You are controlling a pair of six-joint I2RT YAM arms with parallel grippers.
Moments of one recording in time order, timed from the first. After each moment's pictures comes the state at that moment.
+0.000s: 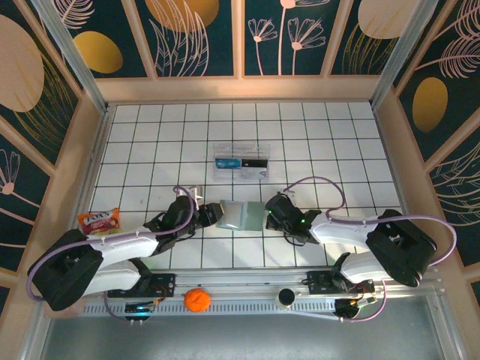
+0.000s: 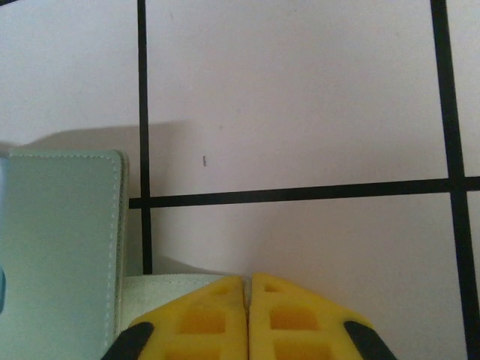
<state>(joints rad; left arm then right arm) -0.76 1.22 0.28 0.36 0.06 -0.96 0.90 1.34 0.46 -0.10 0.24 0.92</state>
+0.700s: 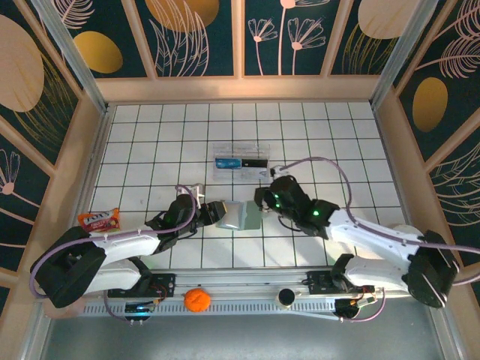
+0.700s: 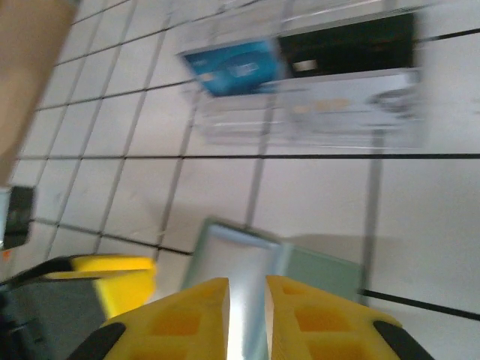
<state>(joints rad) -0.76 1.24 0.29 0.39 0.08 -0.95 0.93 1.16 0.68 -0.15 0.14 0.75</state>
